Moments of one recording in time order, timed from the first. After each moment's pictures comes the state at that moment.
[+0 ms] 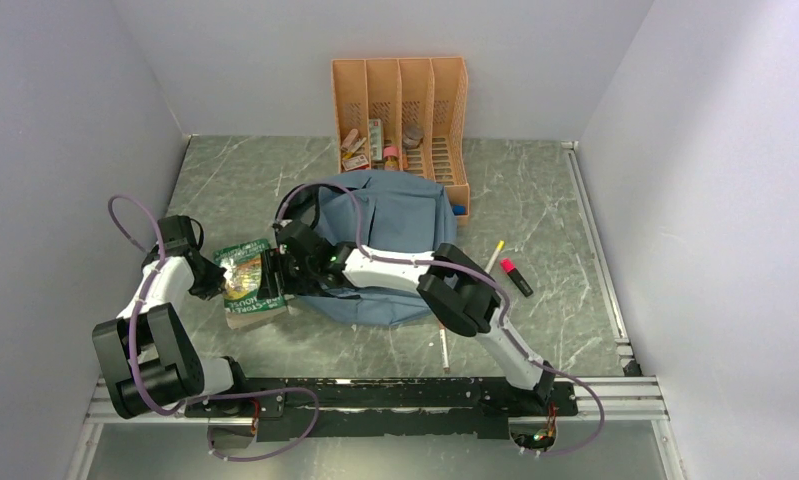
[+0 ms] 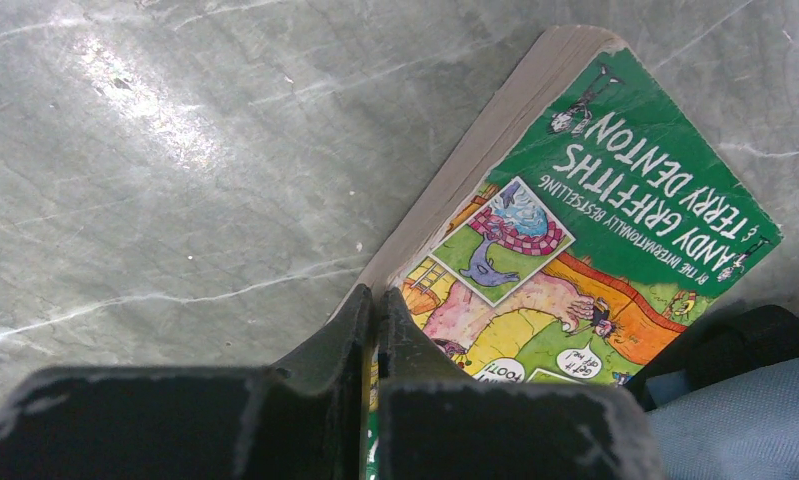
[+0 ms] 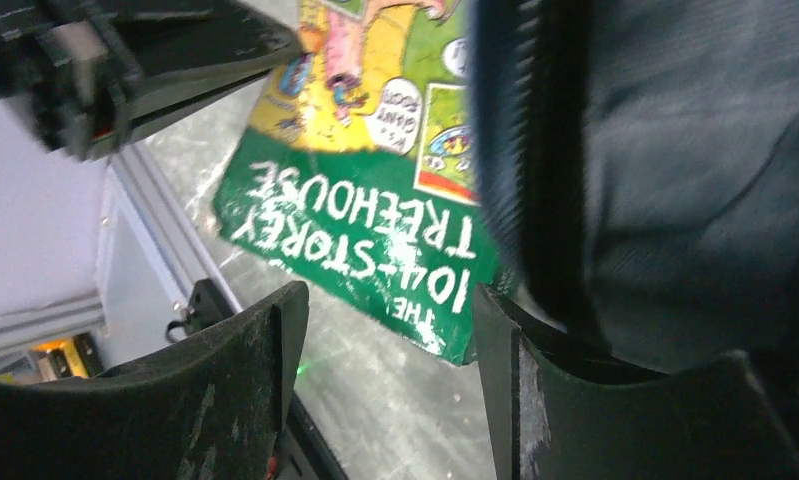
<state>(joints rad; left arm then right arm) 0.34 1.30 0.68 -0.54 -0.11 -0.69 1.09 2.25 1.69 -0.09 -0.24 0.73</state>
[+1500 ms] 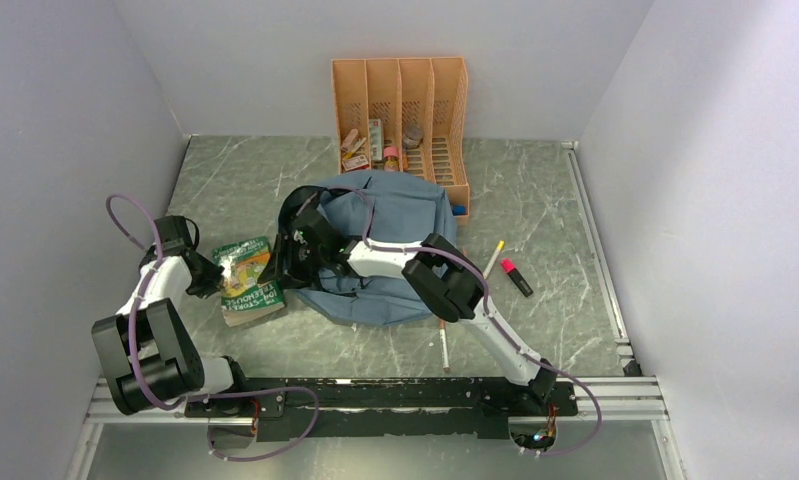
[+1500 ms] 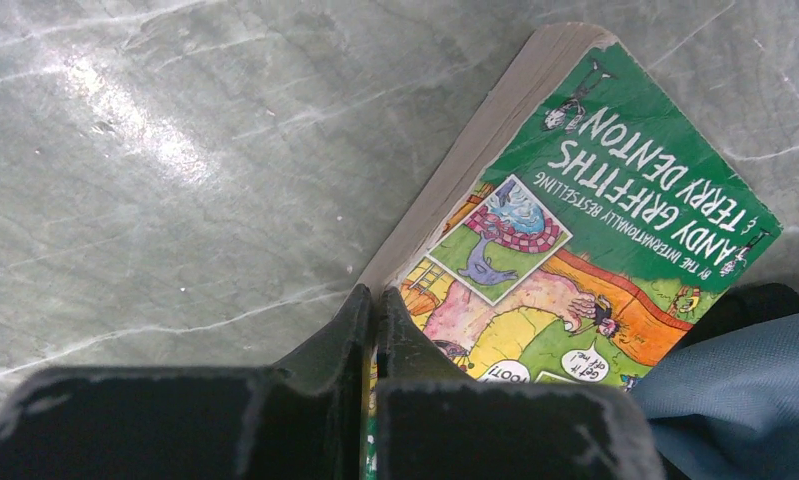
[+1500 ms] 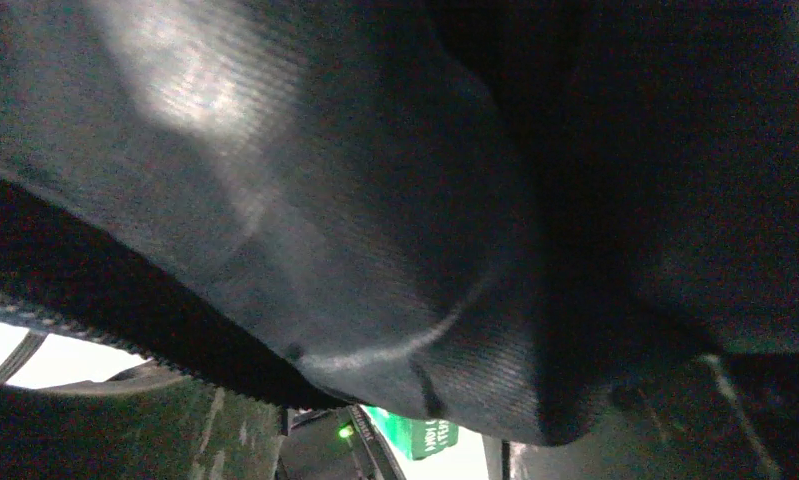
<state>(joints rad) 0.36 1.33 0.68 -0.49 -0.06 -0.64 0.99 2.45 1.78 0.09 -0.45 1.10</state>
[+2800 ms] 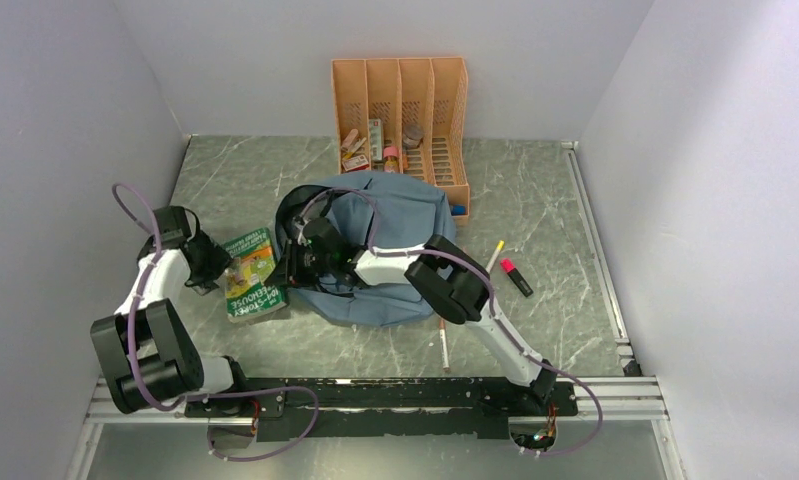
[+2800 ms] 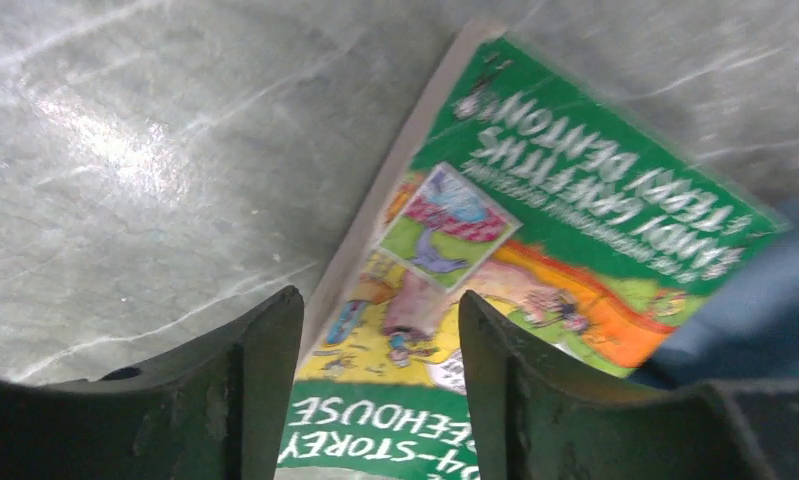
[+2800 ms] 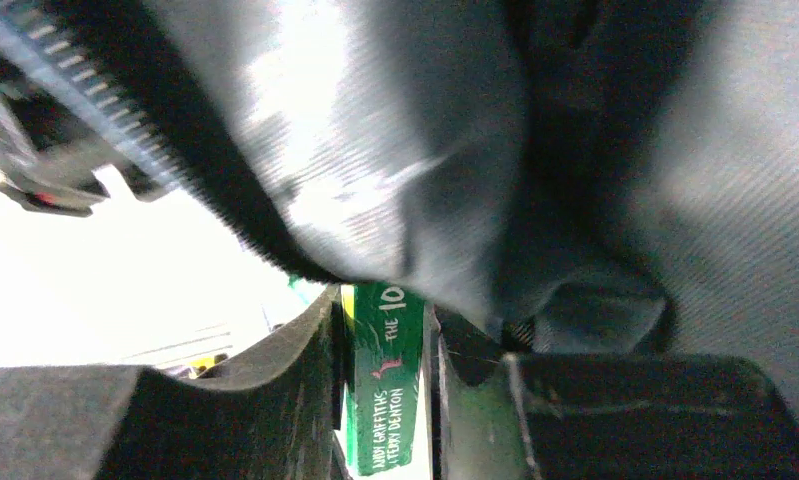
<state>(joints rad) 0.35 1.33 0.73 -0.50 0.05 -0.55 1.00 2.40 1.60 0.33 -0.41 1.01</state>
